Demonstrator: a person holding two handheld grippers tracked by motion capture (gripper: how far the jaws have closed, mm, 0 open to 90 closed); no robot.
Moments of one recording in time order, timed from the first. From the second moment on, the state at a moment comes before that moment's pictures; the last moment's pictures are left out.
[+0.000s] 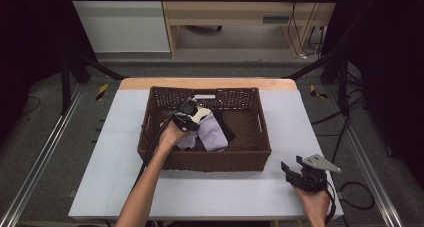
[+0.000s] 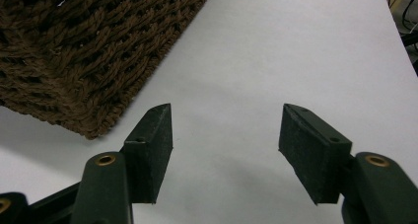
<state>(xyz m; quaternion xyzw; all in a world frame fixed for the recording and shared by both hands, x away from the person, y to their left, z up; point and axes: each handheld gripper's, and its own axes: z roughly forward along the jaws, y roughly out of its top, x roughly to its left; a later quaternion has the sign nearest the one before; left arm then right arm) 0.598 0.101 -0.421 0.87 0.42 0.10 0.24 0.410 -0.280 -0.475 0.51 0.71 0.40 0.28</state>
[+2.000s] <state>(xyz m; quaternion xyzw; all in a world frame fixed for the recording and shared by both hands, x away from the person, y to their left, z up) 0.428 0.197 -0.272 0.75 0.29 0.20 0.56 0.407 -0.282 -0.474 0.51 0.71 0.39 0.29</state>
